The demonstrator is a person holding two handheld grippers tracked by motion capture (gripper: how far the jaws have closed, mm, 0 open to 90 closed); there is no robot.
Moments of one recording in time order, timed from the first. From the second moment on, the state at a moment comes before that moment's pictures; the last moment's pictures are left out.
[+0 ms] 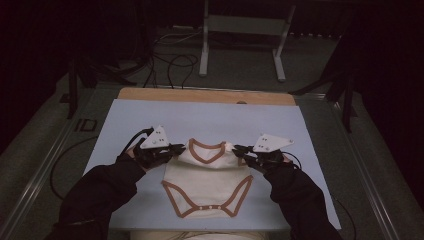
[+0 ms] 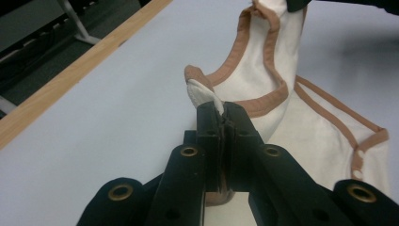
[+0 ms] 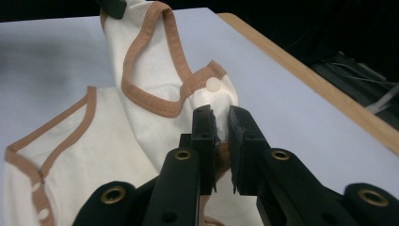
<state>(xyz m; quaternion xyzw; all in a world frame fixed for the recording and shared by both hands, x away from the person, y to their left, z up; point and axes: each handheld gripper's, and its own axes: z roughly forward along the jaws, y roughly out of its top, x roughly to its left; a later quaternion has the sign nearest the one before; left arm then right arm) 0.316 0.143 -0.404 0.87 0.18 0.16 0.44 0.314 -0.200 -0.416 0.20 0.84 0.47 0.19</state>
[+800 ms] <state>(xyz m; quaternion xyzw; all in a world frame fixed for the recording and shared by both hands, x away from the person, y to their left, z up) 0.265 0.136 -0.462 0.87 0.18 0.13 0.43 0.274 -0.198 -0.461 0.19 0.86 0.46 0.13</state>
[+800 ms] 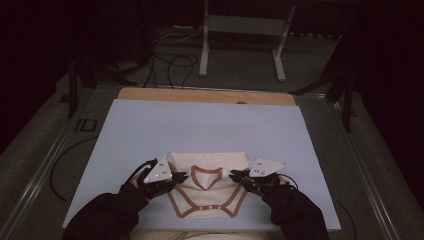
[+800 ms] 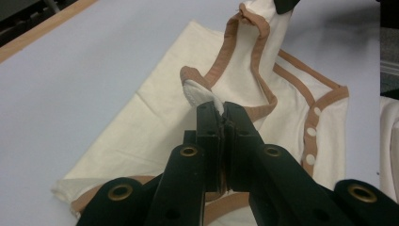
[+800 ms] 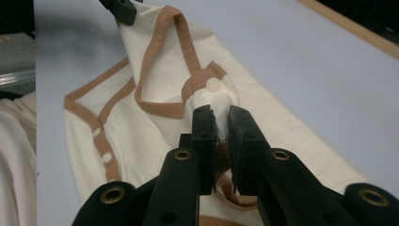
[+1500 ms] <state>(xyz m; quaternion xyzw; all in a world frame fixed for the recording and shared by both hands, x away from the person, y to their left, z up) 0.260 0.138 -0.499 0.89 0.19 0.07 0.41 0.261 -0.204 -0.495 0.20 0.87 0.44 0.10</state>
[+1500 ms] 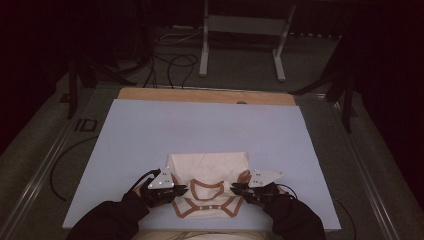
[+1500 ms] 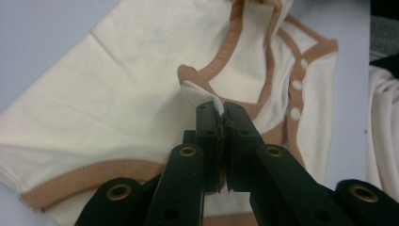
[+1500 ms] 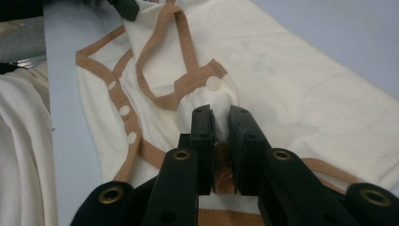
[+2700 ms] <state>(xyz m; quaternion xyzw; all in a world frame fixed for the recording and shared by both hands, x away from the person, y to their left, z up) 0.228 0.148 -0.511 0.91 0.11 -0.04 0.39 0.247 -0.202 -0.494 0.18 0.87 0.45 0.05</state>
